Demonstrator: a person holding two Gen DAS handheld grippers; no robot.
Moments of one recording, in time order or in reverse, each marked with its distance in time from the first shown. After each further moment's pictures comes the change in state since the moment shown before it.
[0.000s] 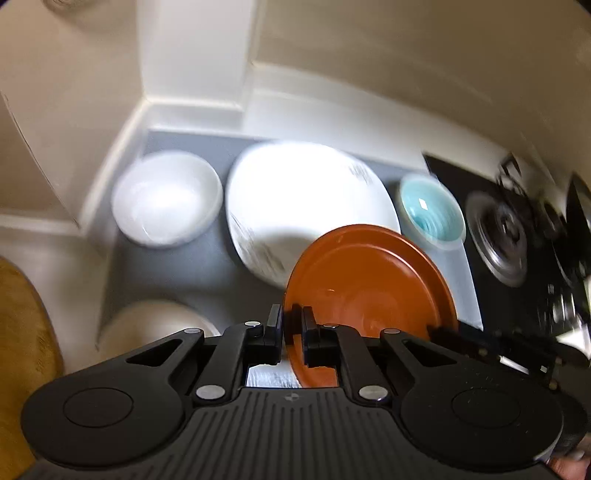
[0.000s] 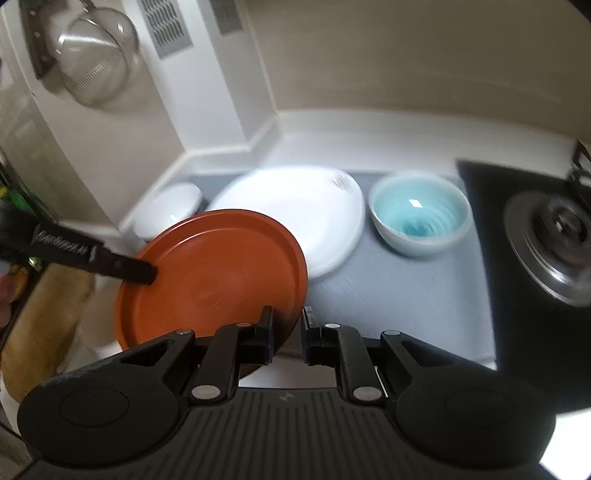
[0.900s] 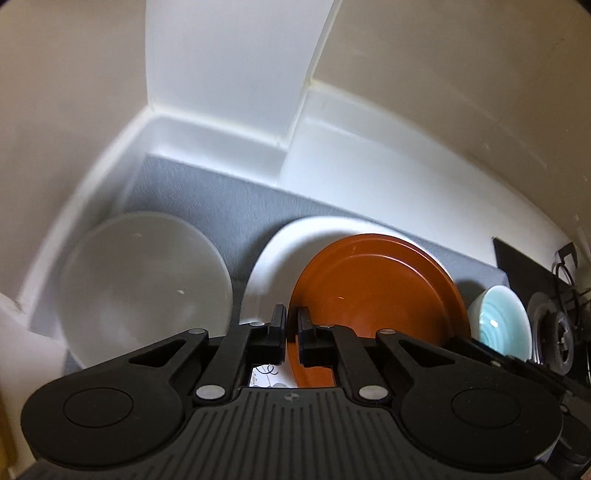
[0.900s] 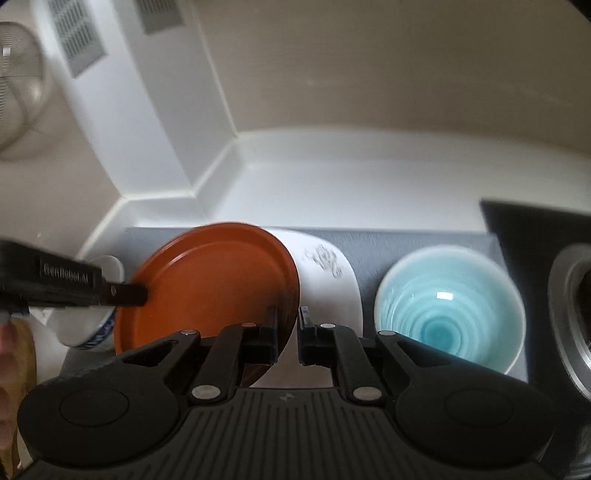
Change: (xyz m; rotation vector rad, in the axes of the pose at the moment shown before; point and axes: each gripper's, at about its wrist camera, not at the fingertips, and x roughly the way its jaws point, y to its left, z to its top) left arm 0.116 0.028 0.080 -0.183 -0.047 0.041; right arm 0.134 -0.033 0.085 0.049 0.021 -0.084
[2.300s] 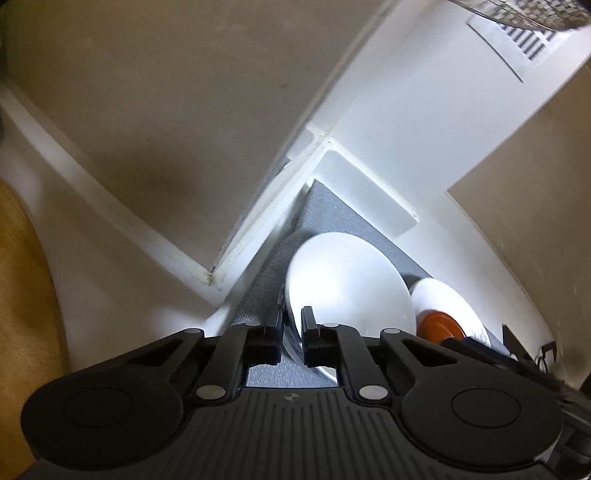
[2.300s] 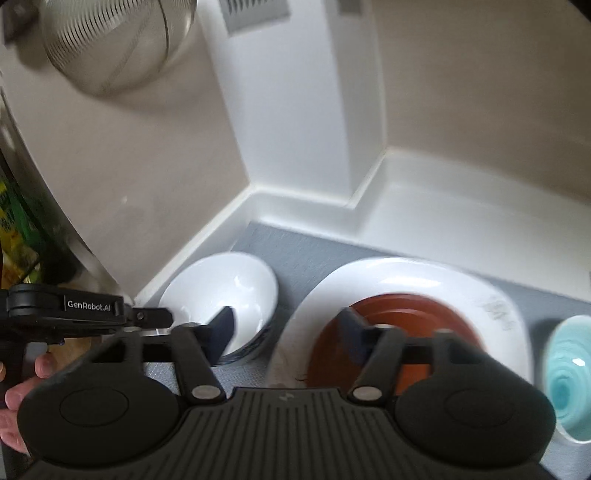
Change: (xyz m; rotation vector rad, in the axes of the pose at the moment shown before) left arm -0.043 0.166 -0.043 -0.305 -0.176 -0.075; right arm 0.036 0.128 0.009 -0.196 0.018 0.209
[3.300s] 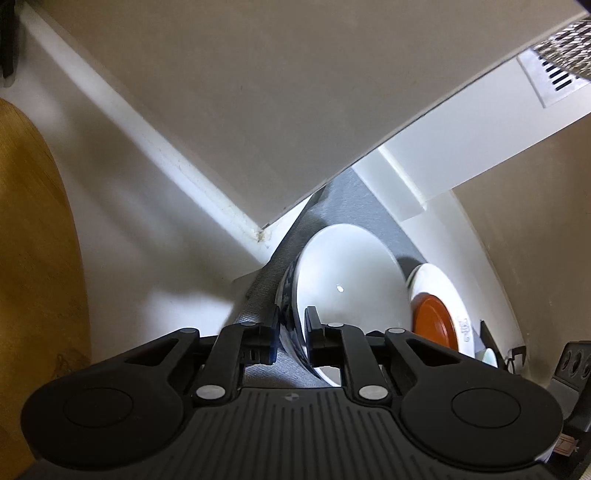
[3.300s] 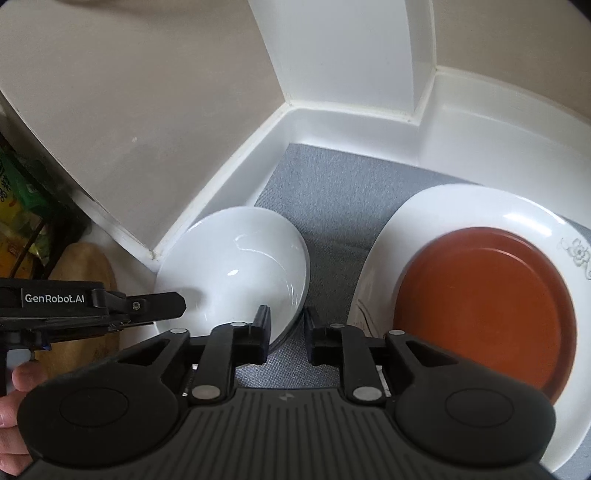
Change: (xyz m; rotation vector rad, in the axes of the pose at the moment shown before) left arm -0.012 0.042 -0.006 -0.119 0.115 -0.071; right arm 0.040 0.035 -0.014 0.044 0.201 0.057
